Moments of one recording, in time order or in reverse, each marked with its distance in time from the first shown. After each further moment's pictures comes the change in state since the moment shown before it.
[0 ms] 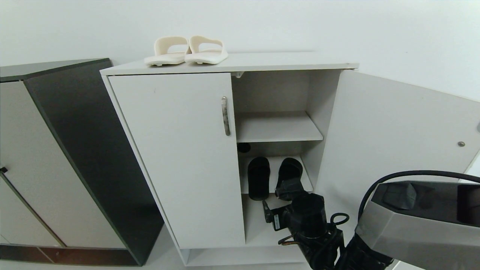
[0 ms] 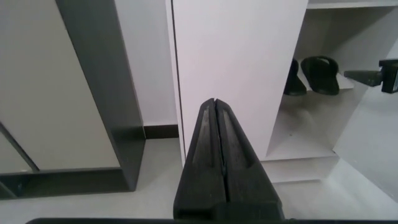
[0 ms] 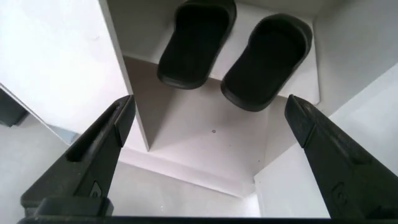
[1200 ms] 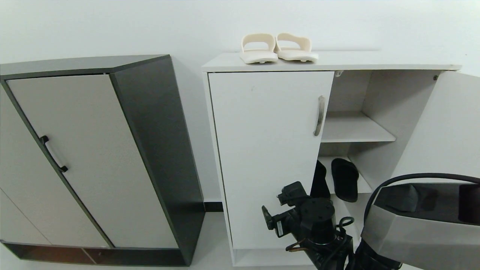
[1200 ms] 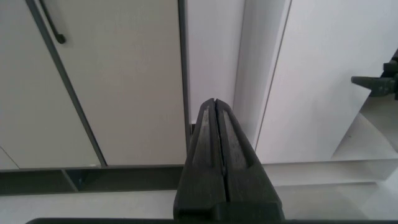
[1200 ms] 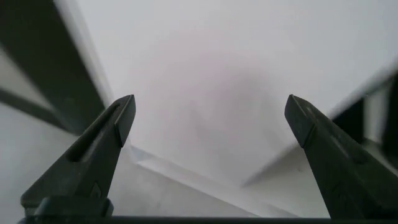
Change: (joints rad) left arm -0.001 0.000 0.000 0.000 0.007 -0.004; right arm -0.003 -0.016 0.091 -0.103 0.096 -0.061
